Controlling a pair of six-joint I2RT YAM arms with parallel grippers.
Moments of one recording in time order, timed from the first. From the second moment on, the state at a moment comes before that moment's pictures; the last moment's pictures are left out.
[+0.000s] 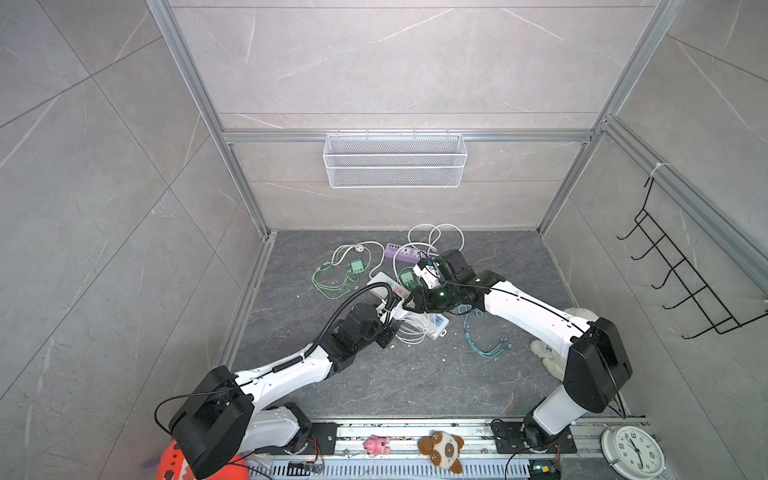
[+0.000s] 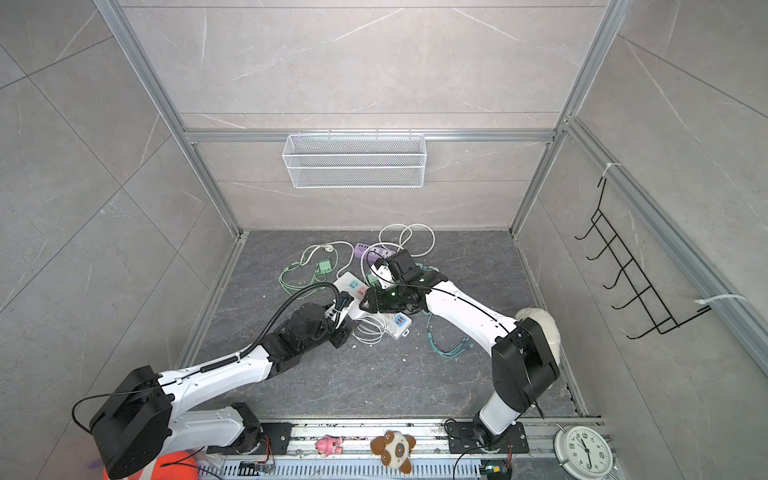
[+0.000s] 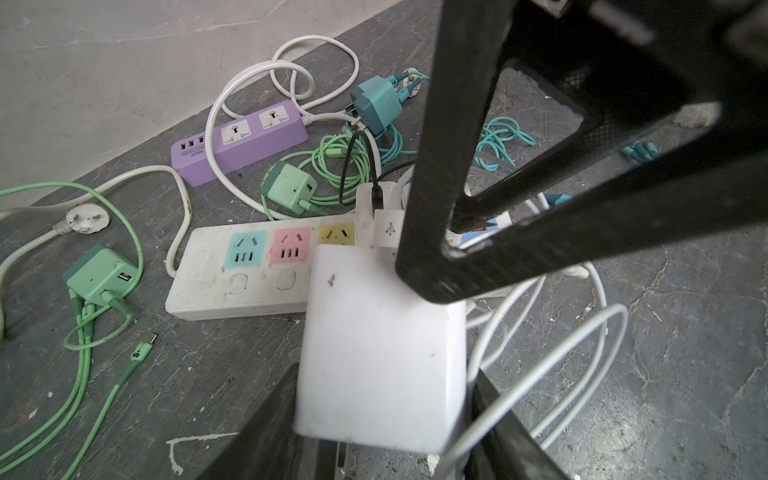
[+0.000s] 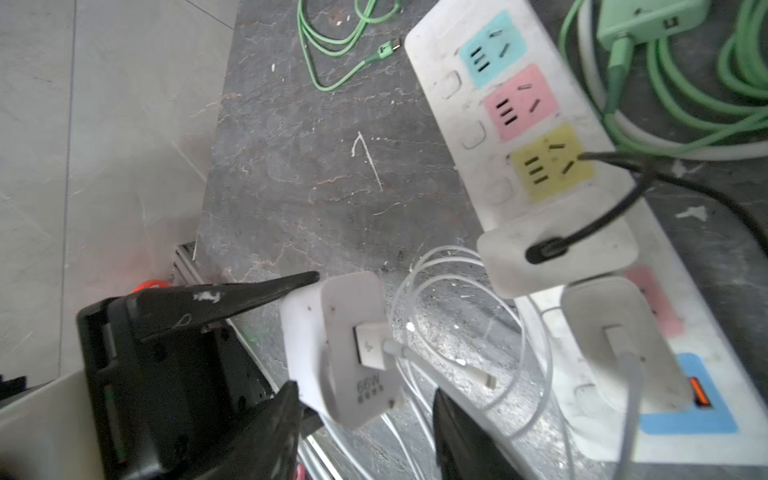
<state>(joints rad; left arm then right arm) -0.79 1.23 0.59 0.16 -0.02 0.11 0.62 1.64 1.29 -0.58 -0.46 0.46</state>
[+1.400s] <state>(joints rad) -0.79 1.29 0.58 0.19 -0.05 0.12 0.61 1.70 1.22 -0.36 -0.63 0.54</state>
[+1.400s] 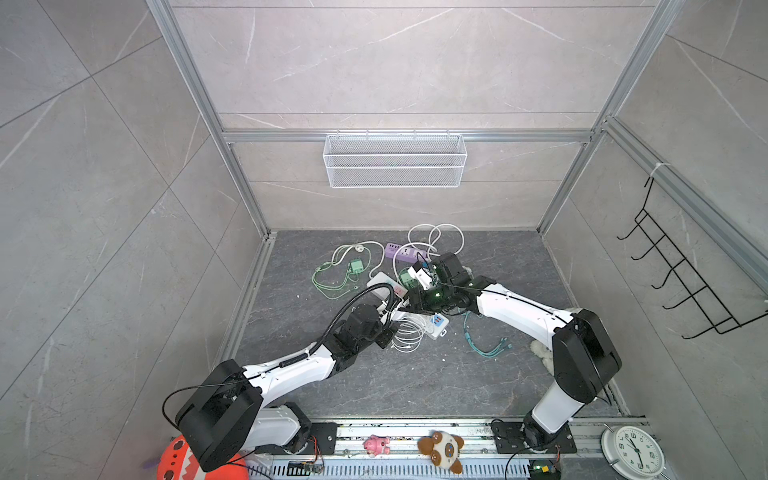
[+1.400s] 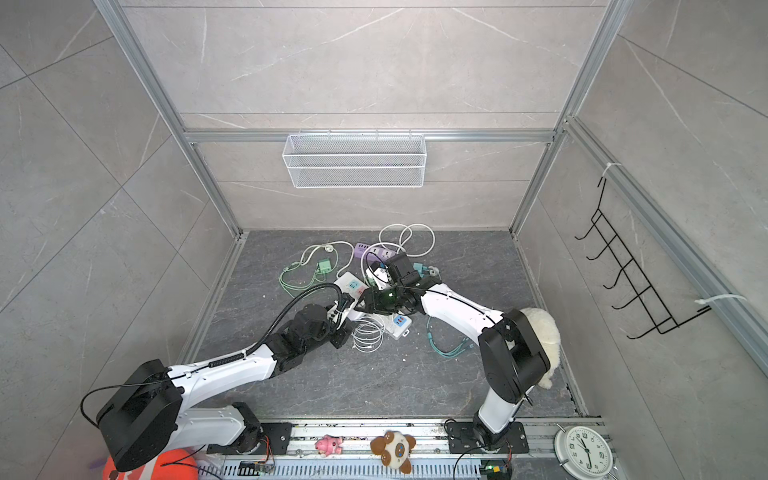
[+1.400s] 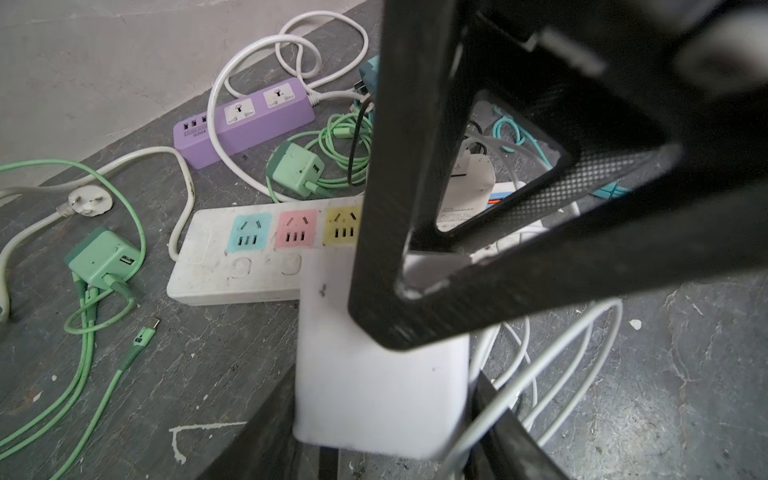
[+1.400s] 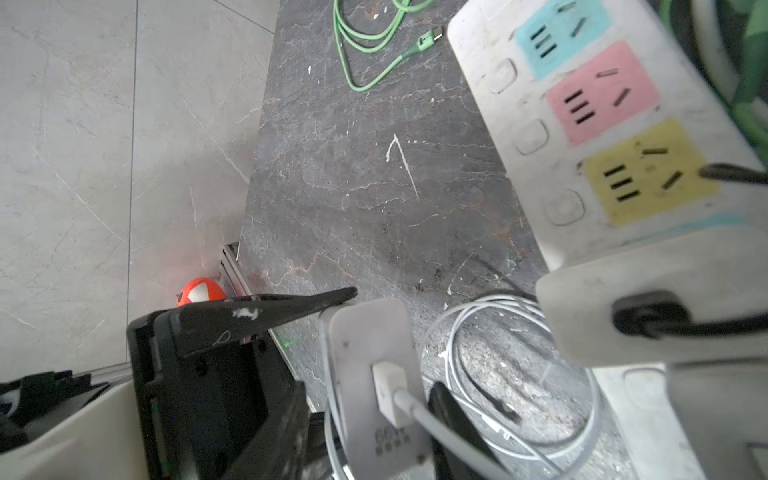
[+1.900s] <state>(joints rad) -0.78 1.29 0.58 0.19 -0.05 0.12 0.61 1.73 1.22 -0.36 -0.61 0.53</state>
